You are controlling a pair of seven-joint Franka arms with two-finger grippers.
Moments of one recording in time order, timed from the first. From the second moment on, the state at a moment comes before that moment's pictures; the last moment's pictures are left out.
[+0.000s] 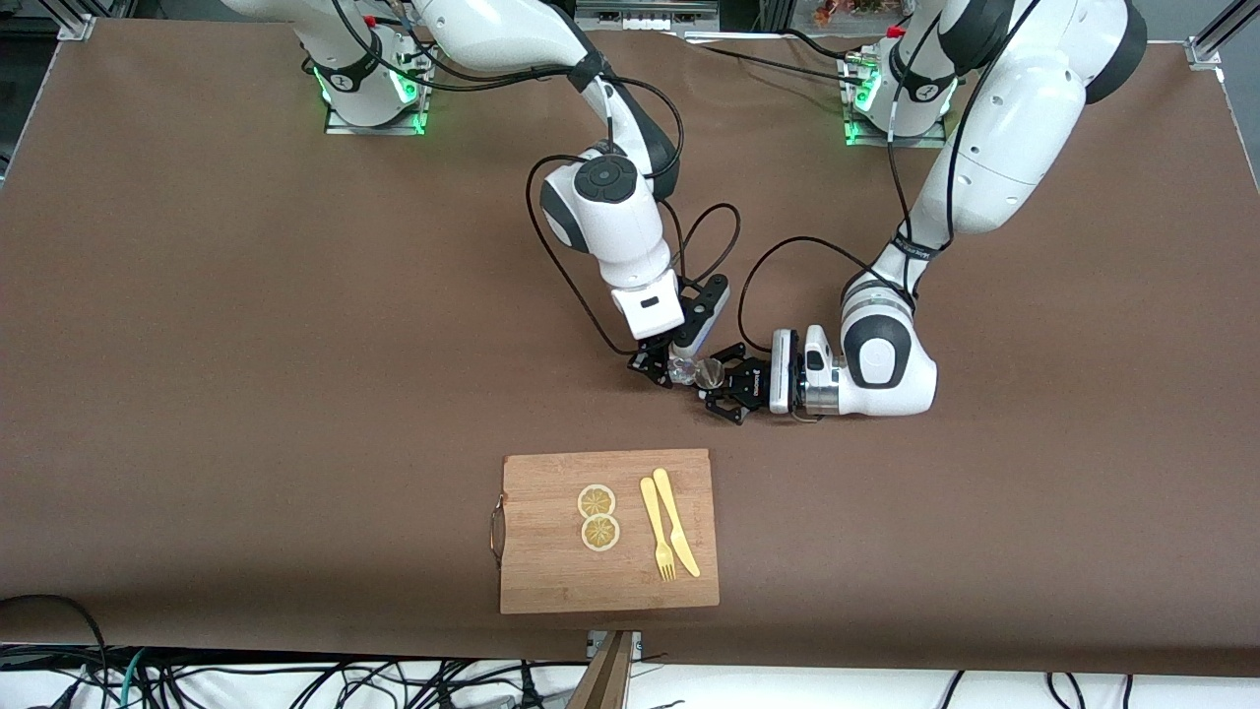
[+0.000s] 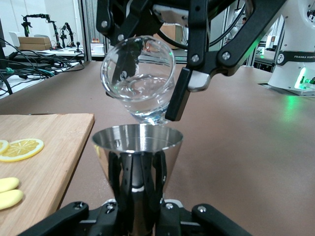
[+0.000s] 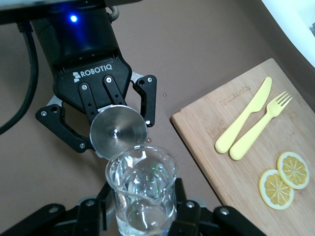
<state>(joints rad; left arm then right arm) -0.12 0.90 -0.23 -1.63 -1.42 2.07 2.43 1.06 0.82 -0.36 -1.37 0.27 2.58 -0.42</state>
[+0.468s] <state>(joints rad) -0.12 0.90 -0.23 -1.63 -1.42 2.07 2.43 1.10 0.84 -0.41 -1.36 0.25 2.58 -0.42</state>
